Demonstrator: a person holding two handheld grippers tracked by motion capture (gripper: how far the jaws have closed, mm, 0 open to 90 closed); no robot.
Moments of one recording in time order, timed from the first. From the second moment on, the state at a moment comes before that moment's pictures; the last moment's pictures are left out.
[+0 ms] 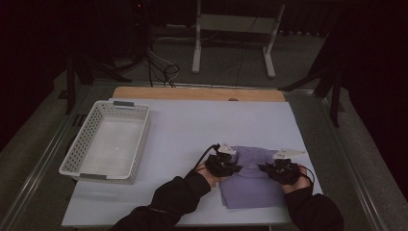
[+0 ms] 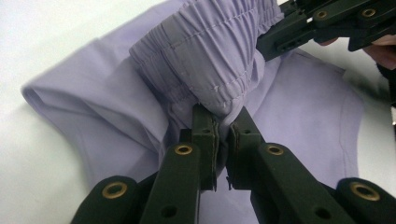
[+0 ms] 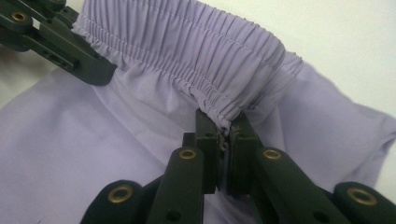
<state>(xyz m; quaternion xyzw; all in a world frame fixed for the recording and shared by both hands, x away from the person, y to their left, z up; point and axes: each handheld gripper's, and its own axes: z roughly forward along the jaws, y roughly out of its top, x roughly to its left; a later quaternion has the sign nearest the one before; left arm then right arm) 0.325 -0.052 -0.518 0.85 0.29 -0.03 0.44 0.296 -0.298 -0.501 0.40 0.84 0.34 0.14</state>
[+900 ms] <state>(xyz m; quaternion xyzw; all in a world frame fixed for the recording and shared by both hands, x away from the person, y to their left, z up) 0.327 -0.026 -0.499 0.84 0.30 0.00 0.45 0.286 -0.308 -0.482 0.40 0.84 0.33 0.14</state>
